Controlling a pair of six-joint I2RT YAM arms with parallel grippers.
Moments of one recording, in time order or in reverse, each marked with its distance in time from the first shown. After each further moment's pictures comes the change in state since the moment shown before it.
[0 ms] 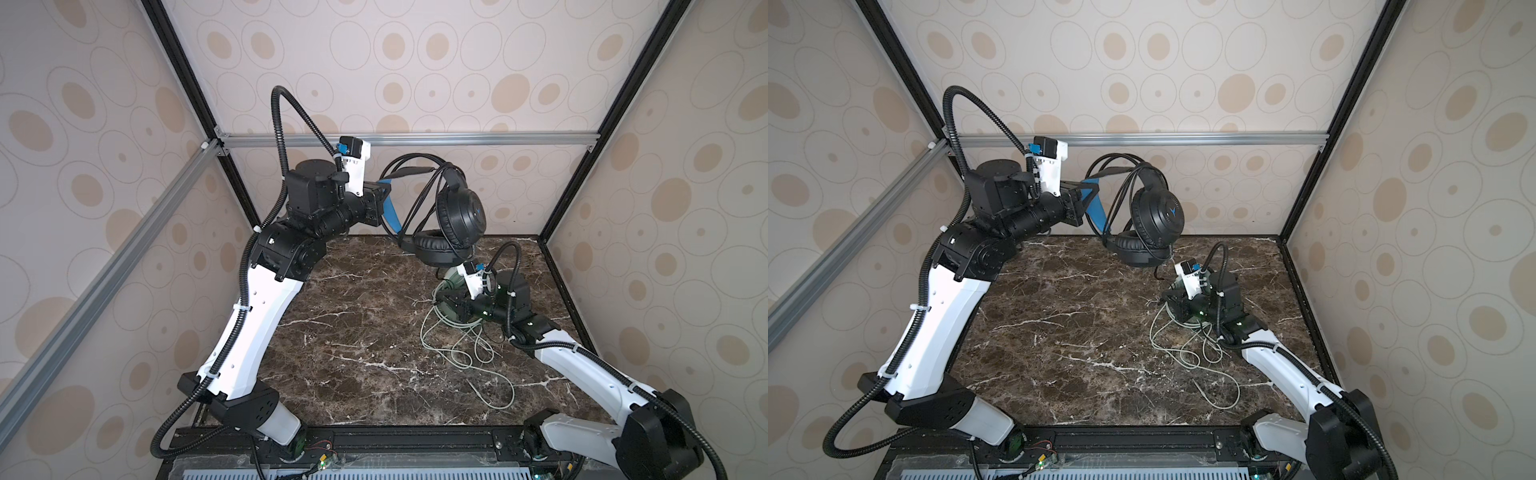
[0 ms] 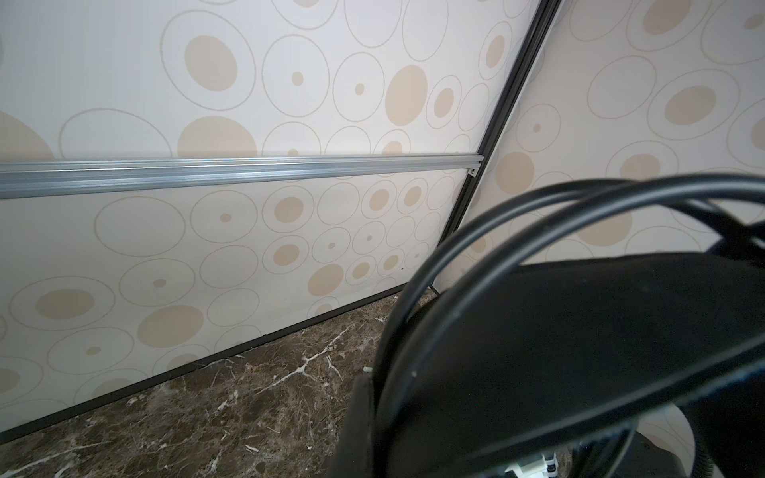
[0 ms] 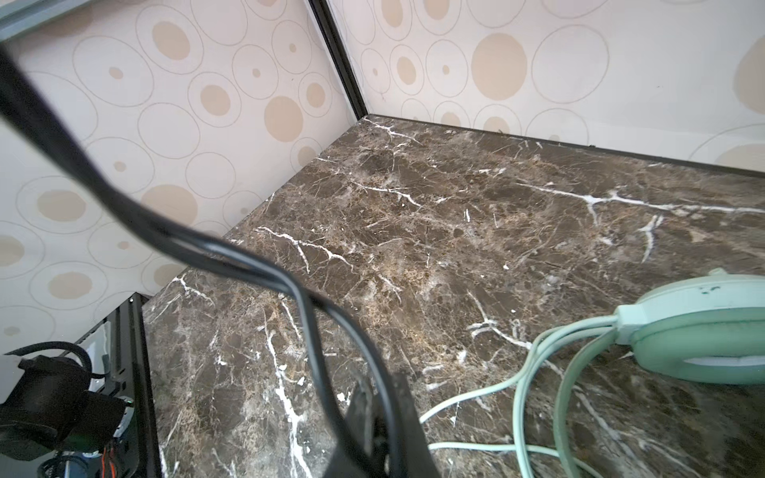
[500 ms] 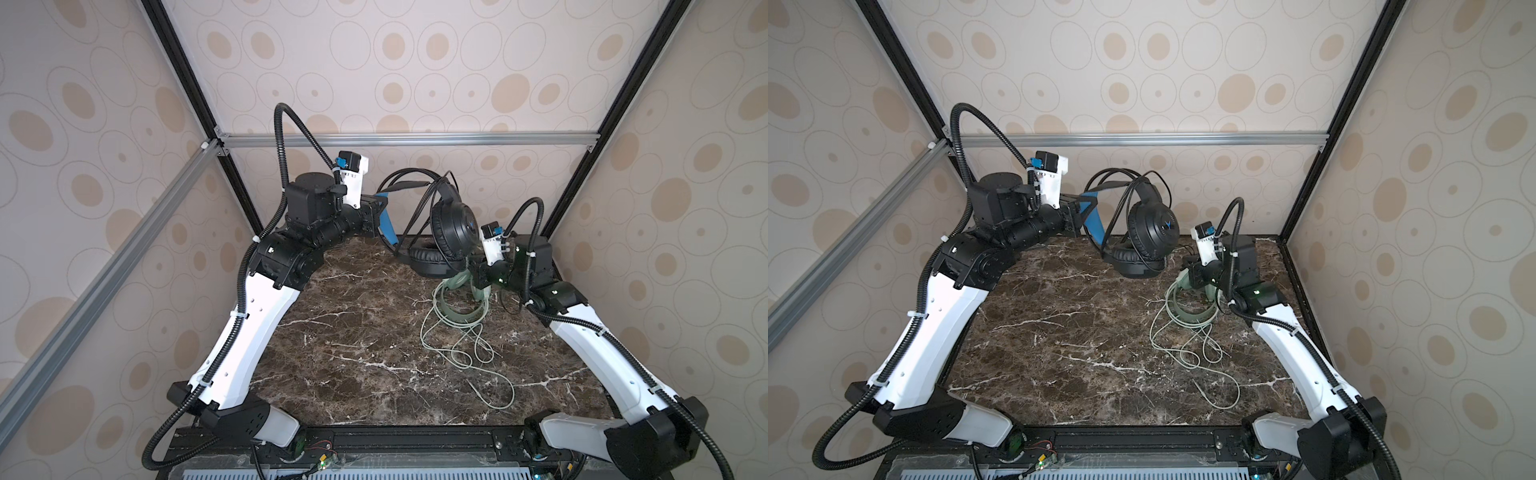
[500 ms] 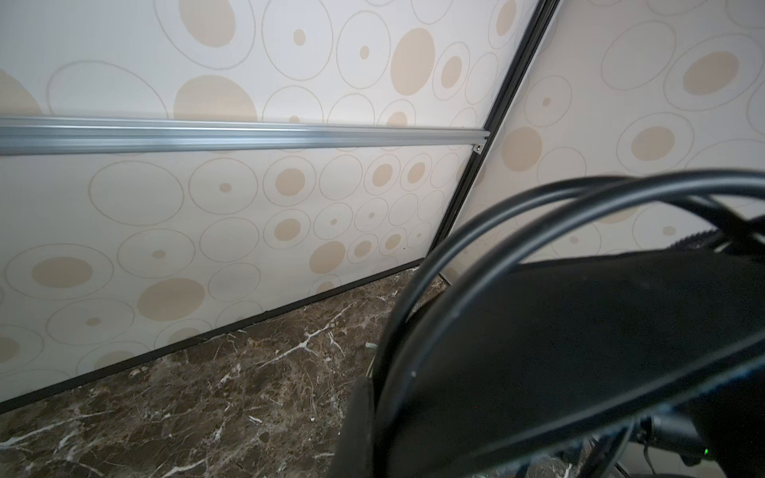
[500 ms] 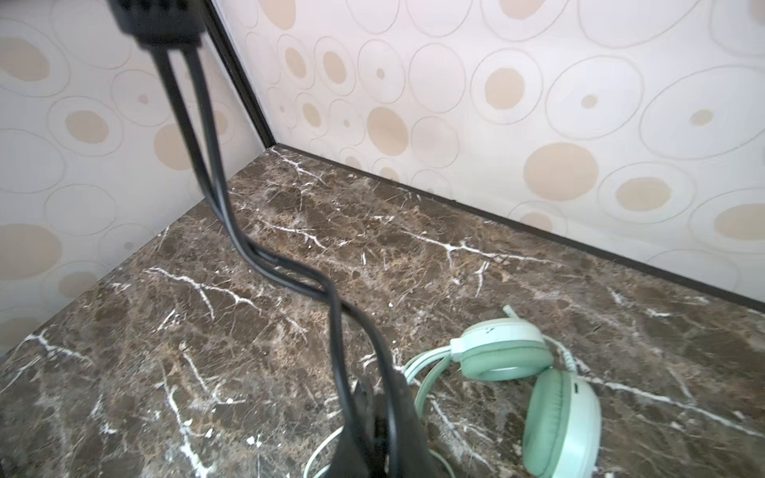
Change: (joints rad) left arm 0.016 -0.090 -0.199 0.039 0.038 0.001; right arm -0.085 0.100 0.475 -0.406 0.222 -0.161
